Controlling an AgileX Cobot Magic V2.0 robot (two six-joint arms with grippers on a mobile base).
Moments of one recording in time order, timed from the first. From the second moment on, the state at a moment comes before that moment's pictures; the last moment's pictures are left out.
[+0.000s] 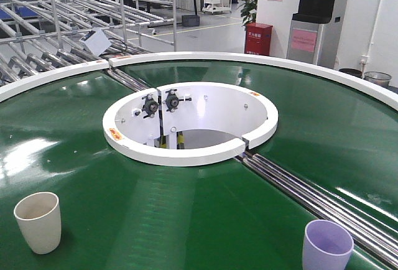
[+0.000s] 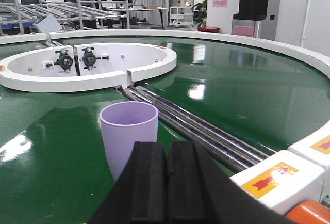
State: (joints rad) left arm -0.02 -0.01 0.03 -0.10 0.19 0.10; right arm 0.04 -0.01 0.03 -0.09 0.06 0.13
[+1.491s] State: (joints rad) left arm -0.02 0.26 -0.67 -0.05 0.22 0.08; right arm 0.04 0.27 -0.58 -0.09 0.27 0.14
